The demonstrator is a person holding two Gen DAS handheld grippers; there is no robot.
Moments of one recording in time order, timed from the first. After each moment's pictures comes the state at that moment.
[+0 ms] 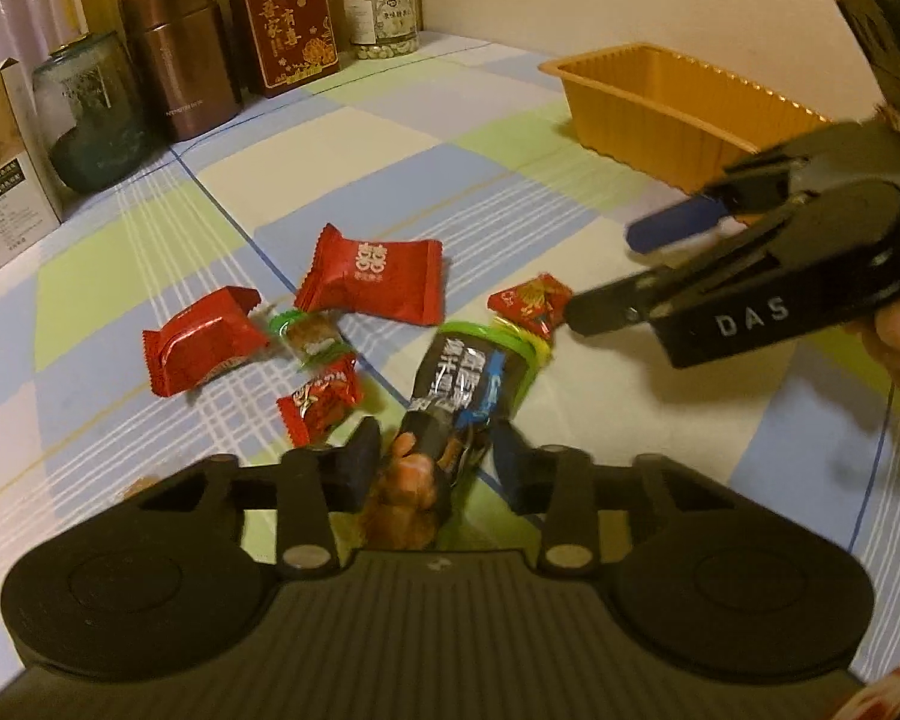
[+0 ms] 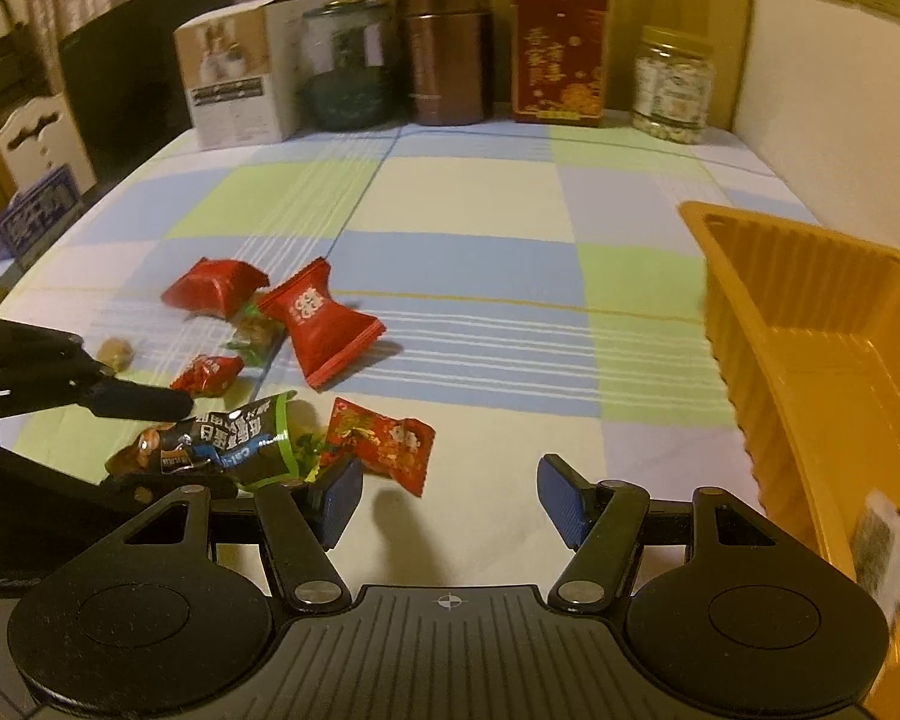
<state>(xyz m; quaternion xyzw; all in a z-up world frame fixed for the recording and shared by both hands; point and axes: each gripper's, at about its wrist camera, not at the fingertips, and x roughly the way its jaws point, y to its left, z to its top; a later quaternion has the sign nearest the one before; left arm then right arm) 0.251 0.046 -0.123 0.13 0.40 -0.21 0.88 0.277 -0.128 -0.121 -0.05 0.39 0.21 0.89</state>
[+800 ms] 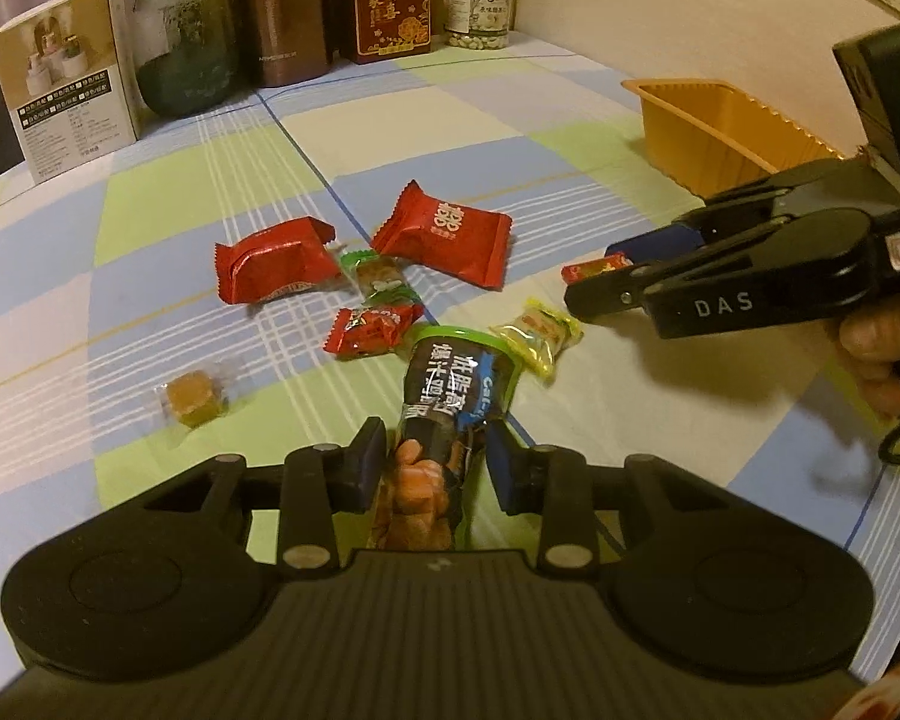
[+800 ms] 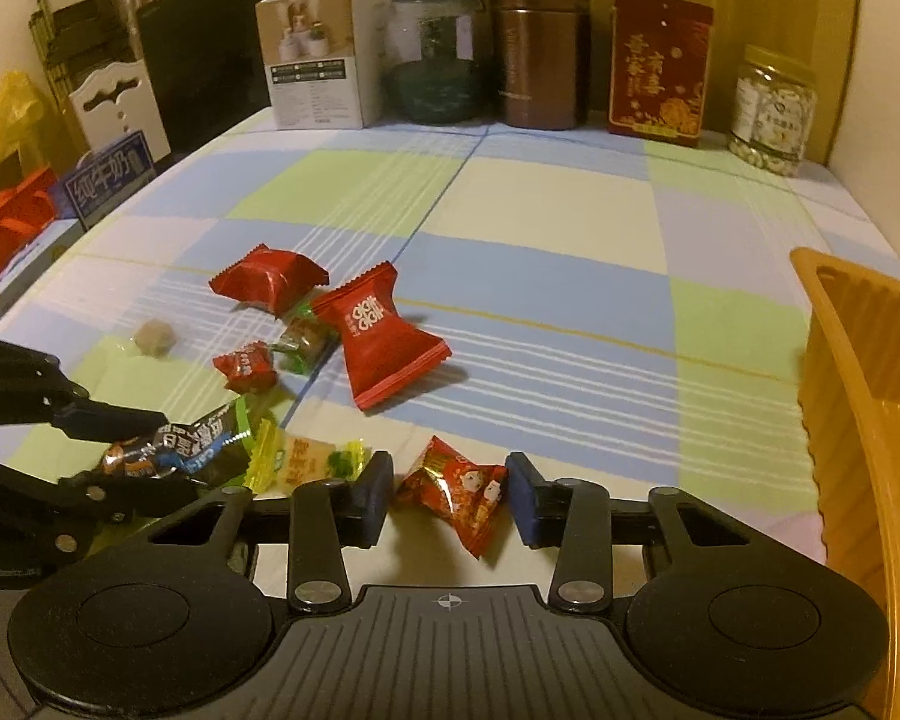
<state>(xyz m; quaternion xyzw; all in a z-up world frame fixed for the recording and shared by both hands) 0.235 0.069 -0.124 0.06 0.41 -0.14 0.90 0.298 -0.115 -0.131 -0.06 0.39 0.28 0.87</state>
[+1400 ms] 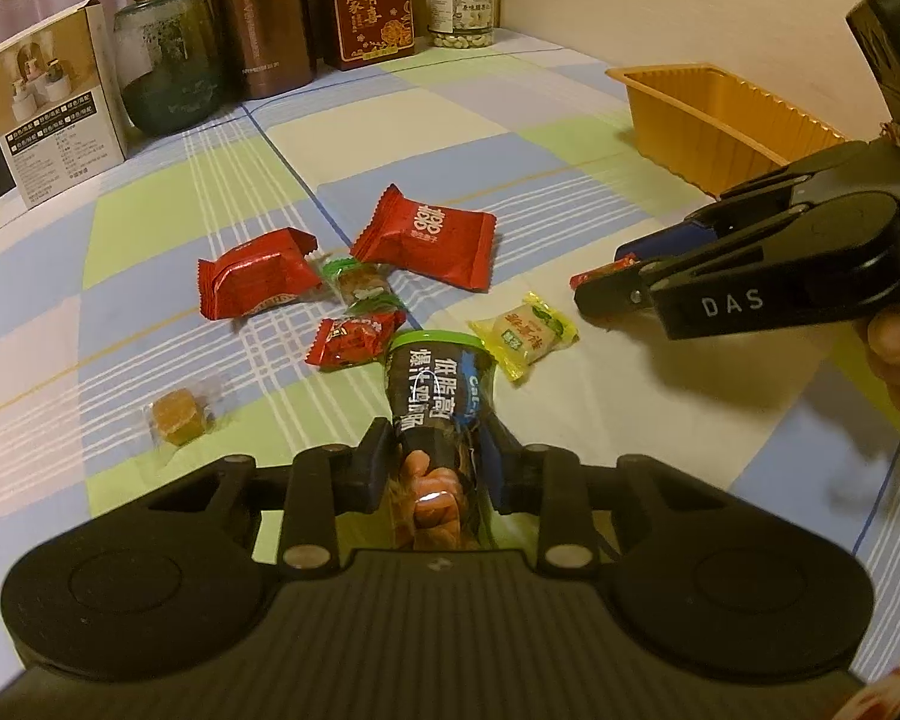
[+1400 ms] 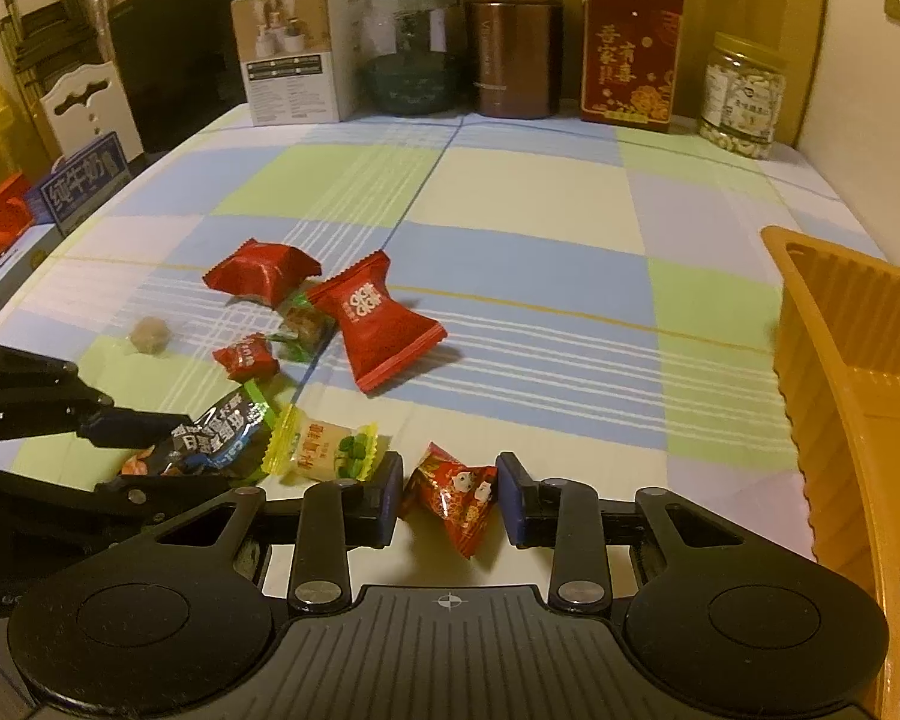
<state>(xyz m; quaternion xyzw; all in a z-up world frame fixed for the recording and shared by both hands) 0.236 0.058 -0.127 0.08 0.40 -0.15 0.90 0.286 -0.113 -0.125 -0.06 0.40 0.25 0.88</state>
